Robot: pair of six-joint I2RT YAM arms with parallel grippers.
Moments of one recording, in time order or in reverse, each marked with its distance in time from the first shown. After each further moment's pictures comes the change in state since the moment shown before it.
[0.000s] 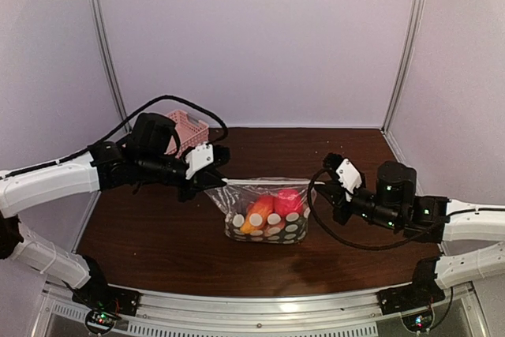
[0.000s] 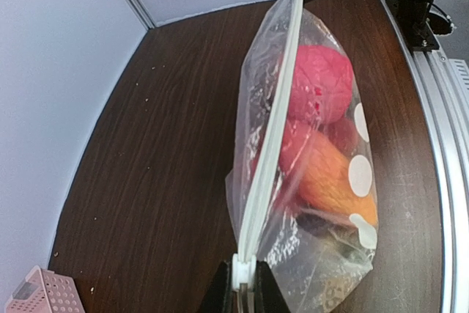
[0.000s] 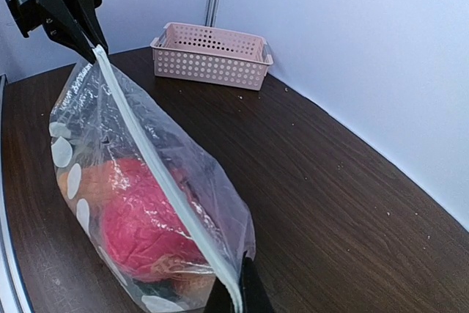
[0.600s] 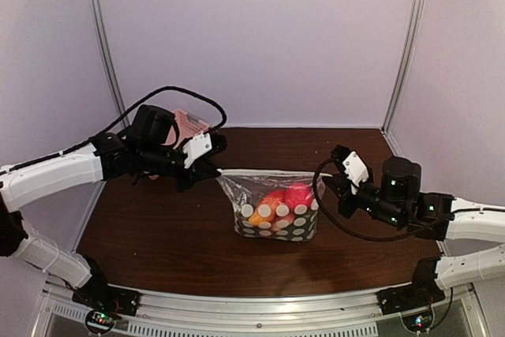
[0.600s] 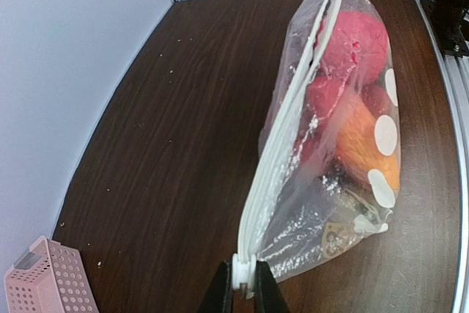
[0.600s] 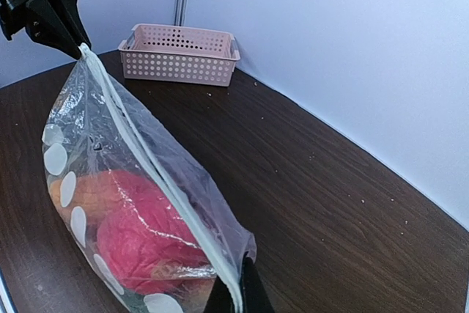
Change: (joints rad) left arm 0.072 0.013 0.030 -0.052 -0.026 -0.031; right arm -0.027 -0.041 0.005 -0.041 0.066 0.016
